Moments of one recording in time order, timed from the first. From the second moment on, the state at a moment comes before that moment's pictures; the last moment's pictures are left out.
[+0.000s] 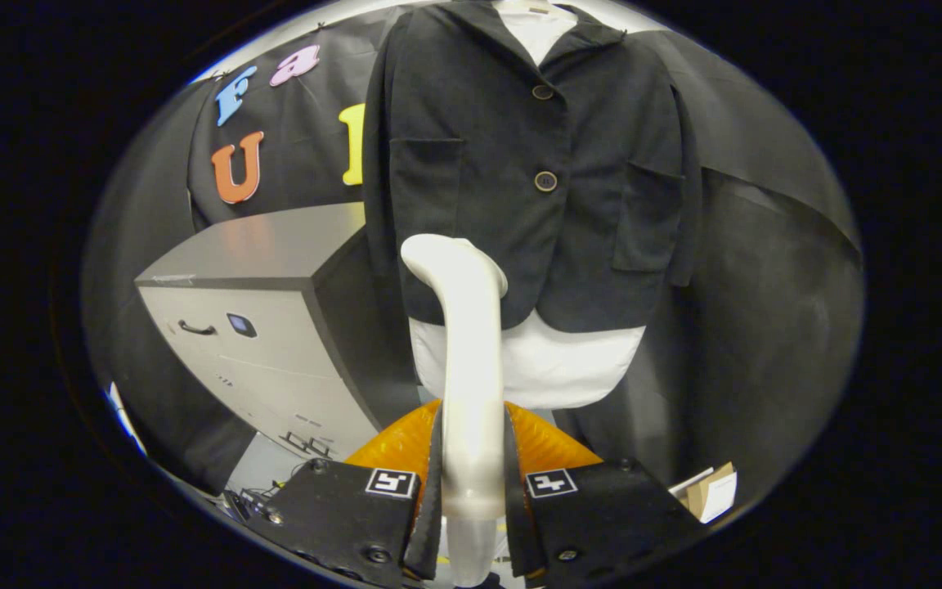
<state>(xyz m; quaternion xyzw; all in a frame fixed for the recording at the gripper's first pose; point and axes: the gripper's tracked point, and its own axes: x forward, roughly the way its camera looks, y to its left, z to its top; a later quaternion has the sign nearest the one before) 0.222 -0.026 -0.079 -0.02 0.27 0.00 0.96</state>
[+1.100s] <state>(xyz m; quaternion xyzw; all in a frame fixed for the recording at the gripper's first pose) 0.171 -0.133 0.106 0.09 0.12 -0.03 0.99</state>
